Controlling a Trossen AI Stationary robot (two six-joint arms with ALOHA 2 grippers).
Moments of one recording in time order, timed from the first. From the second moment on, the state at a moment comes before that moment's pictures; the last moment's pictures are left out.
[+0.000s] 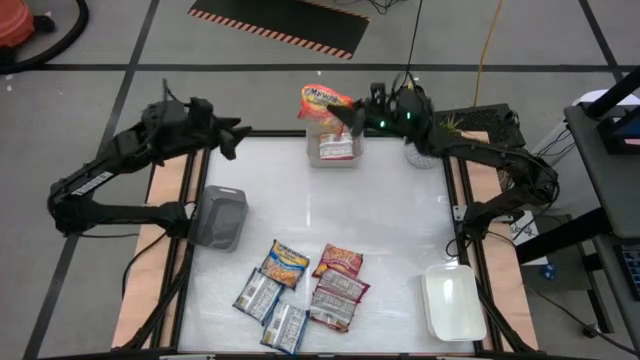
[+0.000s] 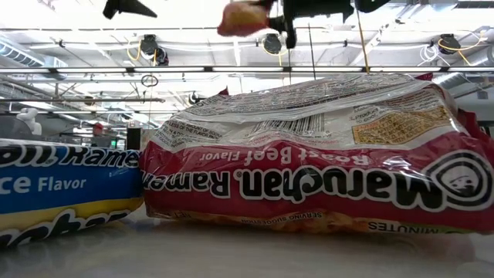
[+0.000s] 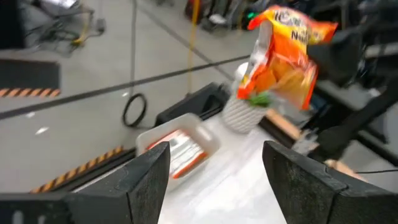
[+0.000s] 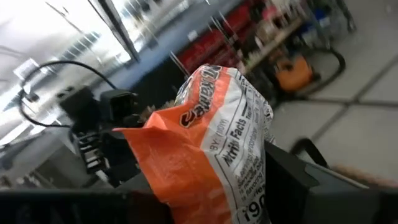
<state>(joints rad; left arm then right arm) 0.45 0.91 1.24 -0.66 -0.14 -0.42 -0.48 1.43 1.21 0.32 -0.18 0.72</state>
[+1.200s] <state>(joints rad) 0.28 1.19 1.24 -0.45 -0.10 -0.64 -0.85 1.87 1.32 0.15 -0.78 0.66</state>
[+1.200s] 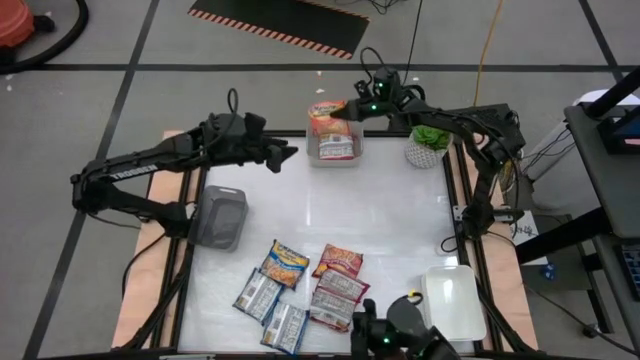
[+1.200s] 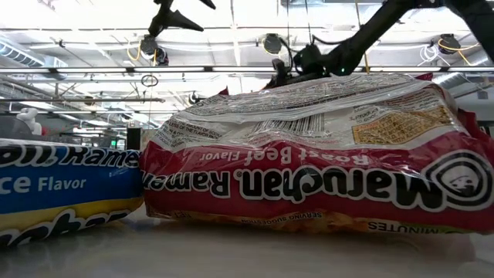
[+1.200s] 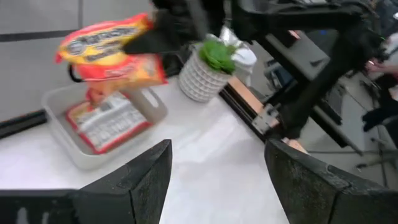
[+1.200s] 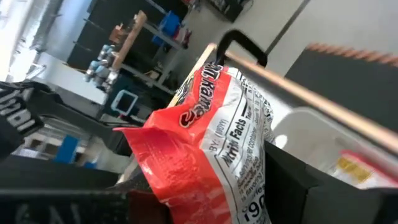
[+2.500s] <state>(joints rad) 0.16 1.19 1.24 -0.44 -0.14 -0.44 -0.84 1.91 1.31 -0.07 -0.60 0.51</state>
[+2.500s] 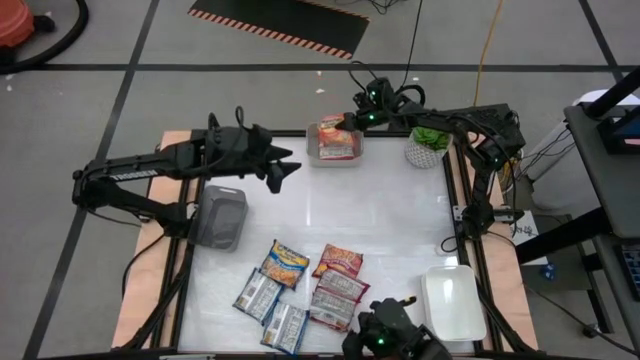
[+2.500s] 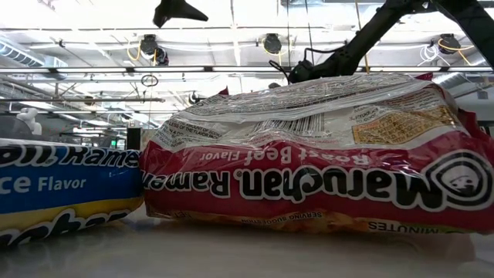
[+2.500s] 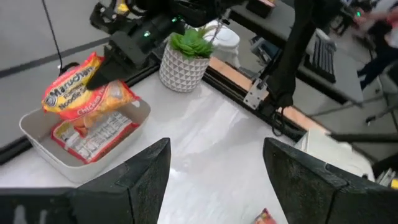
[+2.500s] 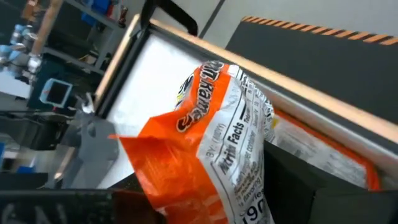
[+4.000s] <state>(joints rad) 0.00 1.19 1.24 -0.60 0.00 -0.35 -0.54 1.34 1.26 -0.46 -0.33 0.33</state>
